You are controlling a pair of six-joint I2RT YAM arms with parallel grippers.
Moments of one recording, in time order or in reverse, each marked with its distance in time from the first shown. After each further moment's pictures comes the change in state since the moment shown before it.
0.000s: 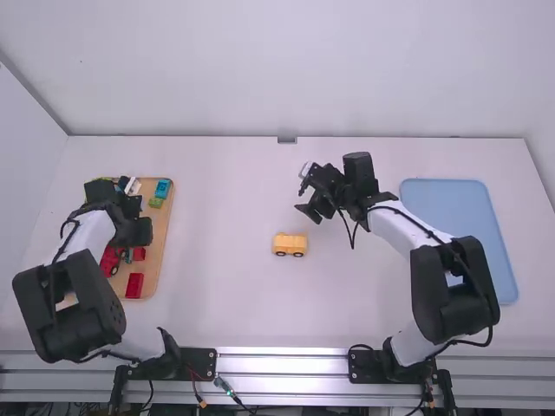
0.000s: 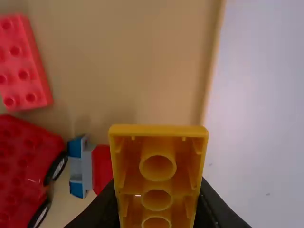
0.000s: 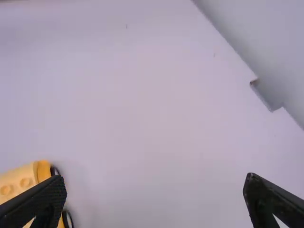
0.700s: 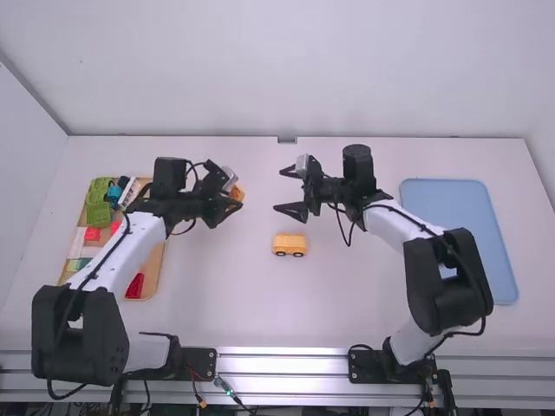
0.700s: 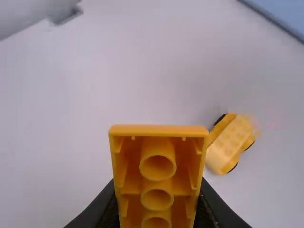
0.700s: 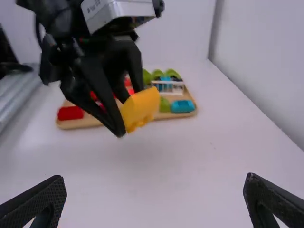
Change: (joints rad) left arm -0.523 -0.122 0.000 0.282 0.530 0.216; right arm -0.008 0.073 0.000 0.364 -0.636 0.259
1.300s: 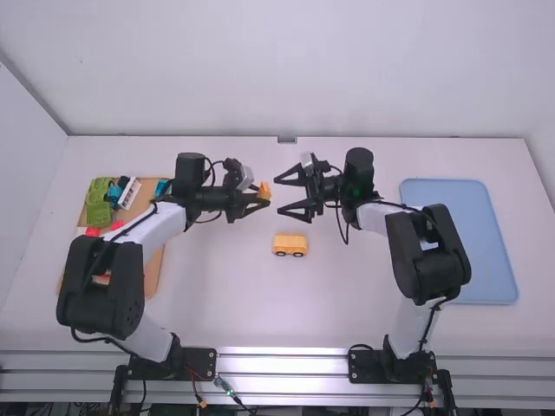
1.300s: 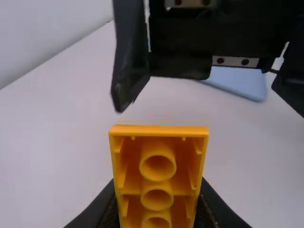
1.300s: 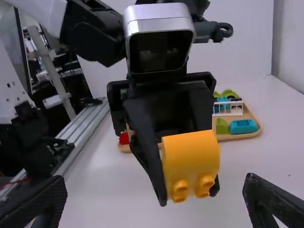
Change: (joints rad) left arm -0.047 0.235 0.000 0.392 0.445 0.026; right arm -0.012 0.174 0.000 0.509 -0.260 0.526
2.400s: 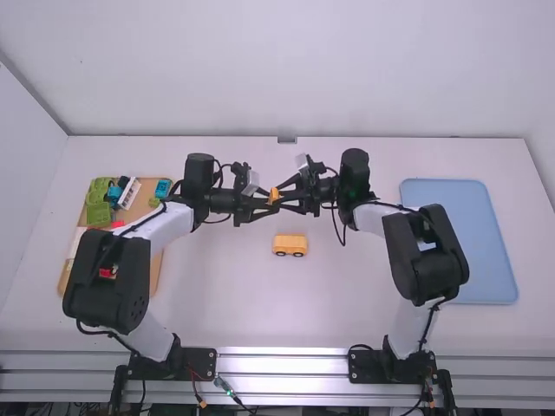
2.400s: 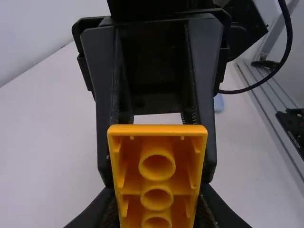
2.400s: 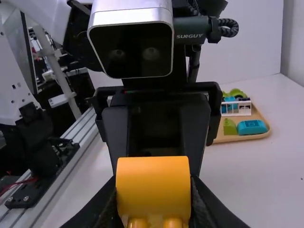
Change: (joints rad) left arm -0.045 0.027 0.000 0.048 0.126 -0.013; right arm 0.031 0.000 0.000 0.001 0.000 -0.018
